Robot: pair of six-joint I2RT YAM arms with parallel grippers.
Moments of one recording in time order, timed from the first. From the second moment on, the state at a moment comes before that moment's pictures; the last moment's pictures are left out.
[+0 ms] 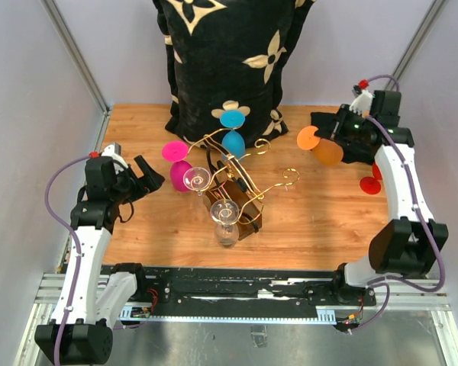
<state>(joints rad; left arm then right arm) 0.04 0.81 0.85 -0.62 0.20 -0.48 -0.11 1.44 1.43 -0.59 -0.73 0.38</state>
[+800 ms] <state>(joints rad) 0.04 0.83 0.84 -0.59 0.23 -0.50 0.26 1.85 1.32 -0.39 0.77 -0.47</state>
